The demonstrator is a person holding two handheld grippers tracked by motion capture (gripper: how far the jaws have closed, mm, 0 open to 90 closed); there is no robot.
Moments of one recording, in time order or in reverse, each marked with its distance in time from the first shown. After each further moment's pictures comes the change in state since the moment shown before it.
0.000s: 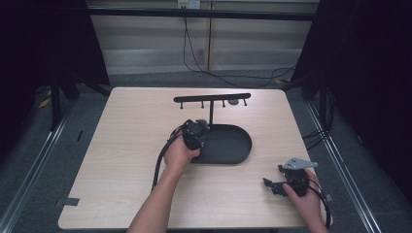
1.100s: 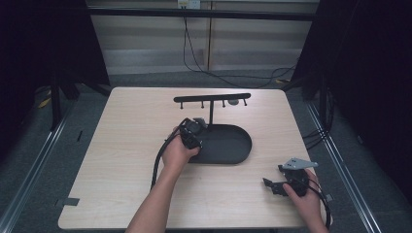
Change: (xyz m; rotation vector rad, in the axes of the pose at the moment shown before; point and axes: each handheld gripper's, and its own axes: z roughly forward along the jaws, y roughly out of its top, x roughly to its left) left arm 0.004 -0.004 -0.009 -0.046 0.025 -0.021; right arm 0.000 0.000 0.000 0.002 0.000 0.004
